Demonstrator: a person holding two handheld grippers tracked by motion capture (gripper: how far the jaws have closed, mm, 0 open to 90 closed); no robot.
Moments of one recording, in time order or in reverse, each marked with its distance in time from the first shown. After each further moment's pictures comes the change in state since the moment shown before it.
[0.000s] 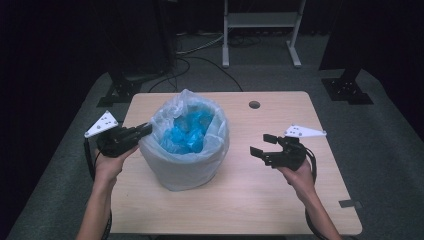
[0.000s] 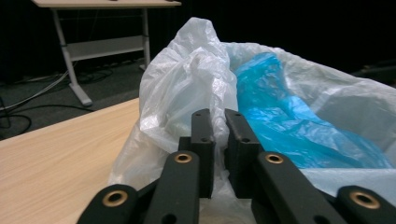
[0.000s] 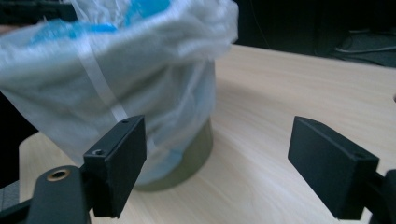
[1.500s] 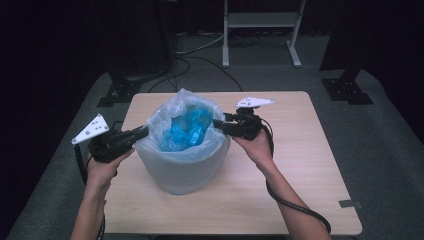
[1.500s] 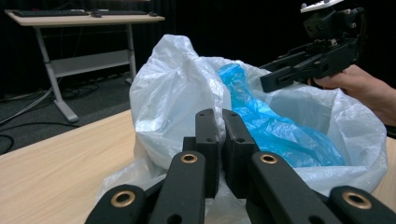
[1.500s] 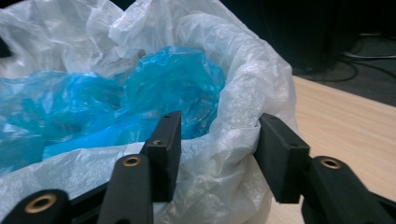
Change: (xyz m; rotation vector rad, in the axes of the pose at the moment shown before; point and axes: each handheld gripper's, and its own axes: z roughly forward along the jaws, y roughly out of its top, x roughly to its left) left arm -0.010 0.006 -0.020 -0.049 -0.058 0.026; right arm 0.035 0.074 0.103 0.059 -0.029 -0.060
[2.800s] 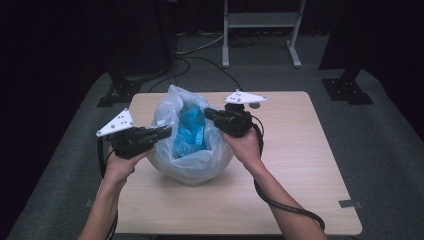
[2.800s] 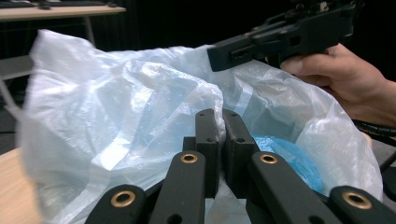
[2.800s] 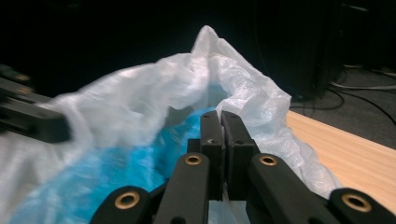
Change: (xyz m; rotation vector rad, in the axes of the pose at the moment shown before) left arm -0.033 0.021 0.042 0.053 -0.149 0.031; right arm 0.050 0.032 -0.009 -0.098 -0.022 -0.029
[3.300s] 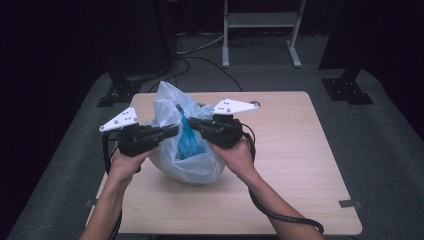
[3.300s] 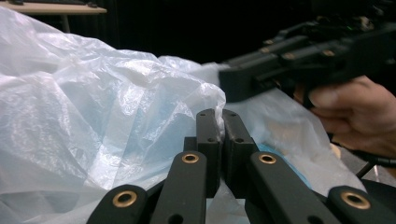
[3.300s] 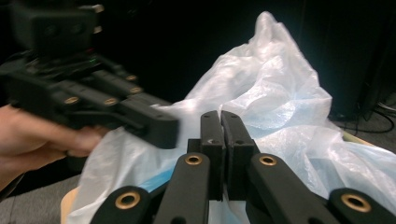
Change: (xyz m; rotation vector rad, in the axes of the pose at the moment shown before) left arm -0.007 0.012 0.008 -0.018 -0.066 -0.054; right arm 0.046 0.004 -0.009 -0.026 0.153 -0.065
